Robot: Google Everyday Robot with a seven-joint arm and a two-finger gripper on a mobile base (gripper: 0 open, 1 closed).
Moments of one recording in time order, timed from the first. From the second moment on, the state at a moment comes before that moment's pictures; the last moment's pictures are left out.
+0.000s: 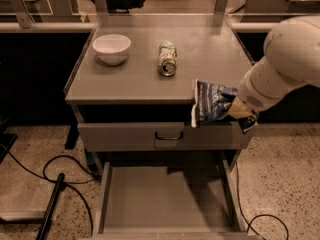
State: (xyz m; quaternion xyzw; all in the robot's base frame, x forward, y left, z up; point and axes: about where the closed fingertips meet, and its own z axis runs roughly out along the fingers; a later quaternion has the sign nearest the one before) arm 0.539 -0.214 0.830 -0.47 0.85 -0.07 0.21
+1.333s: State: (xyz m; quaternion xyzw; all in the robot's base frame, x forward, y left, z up) arm 0.610 -0.227 0.885 -0.45 0.85 -0.09 0.24
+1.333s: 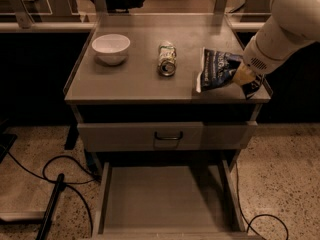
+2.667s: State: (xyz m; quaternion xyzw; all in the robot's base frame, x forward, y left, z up) arm 0.694 -0.230 0.877 -0.44 0.87 -0.04 0.24
